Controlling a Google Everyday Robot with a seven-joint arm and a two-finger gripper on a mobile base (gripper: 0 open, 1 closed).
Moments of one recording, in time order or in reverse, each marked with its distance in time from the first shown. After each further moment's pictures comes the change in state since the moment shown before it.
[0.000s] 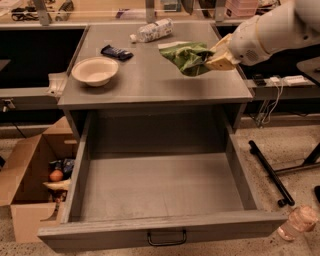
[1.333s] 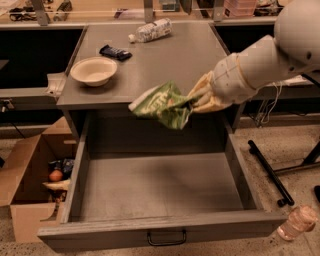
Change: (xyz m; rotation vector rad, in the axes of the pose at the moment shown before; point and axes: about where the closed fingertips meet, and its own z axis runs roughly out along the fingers) arm -0.005 0.127 0.011 -0.244 -0.007 -0.380
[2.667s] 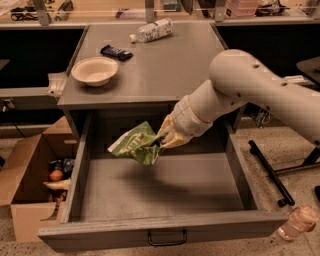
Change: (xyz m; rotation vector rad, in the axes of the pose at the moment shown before) arm -0.006 0.065 0.113 -0.215 0.007 0.024
